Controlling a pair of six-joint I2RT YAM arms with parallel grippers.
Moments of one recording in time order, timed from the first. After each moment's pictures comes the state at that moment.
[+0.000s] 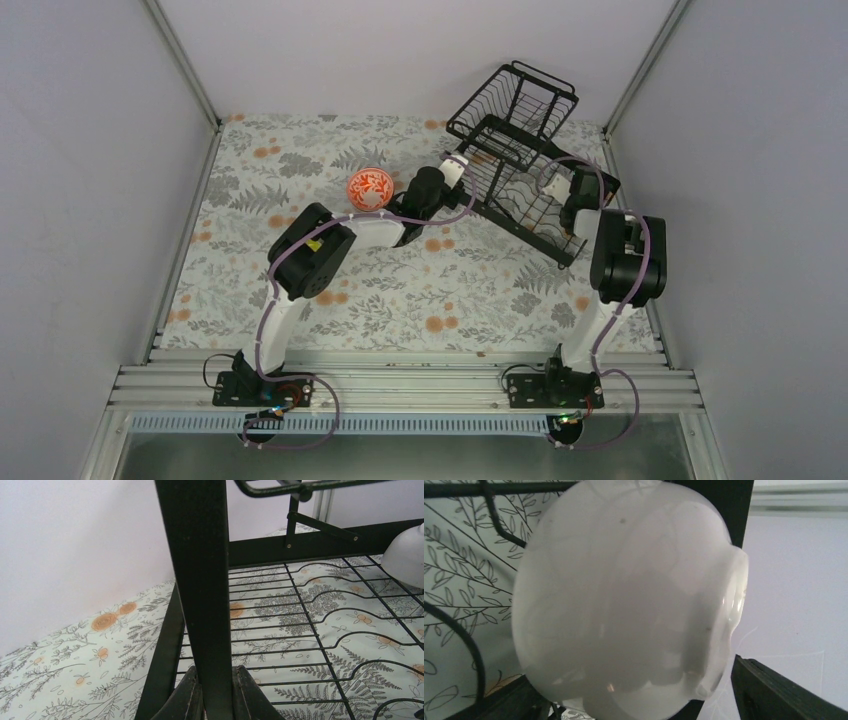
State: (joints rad) left arm -0.75 2.22 1.45 0.56 -0.20 0.07; right arm -0.16 1.89 0.99 0.26 0.41 -1.25
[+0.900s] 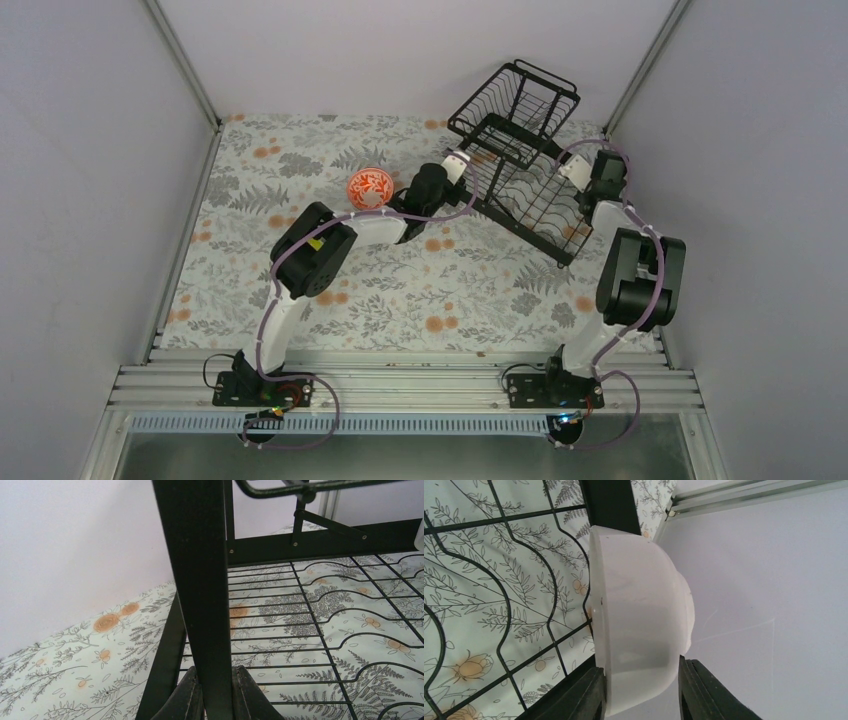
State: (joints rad) left arm -0.76 2.24 1.50 0.51 -0.21 0.07; right arm -0.21 1.72 1.06 0.04 0.27 -1.11
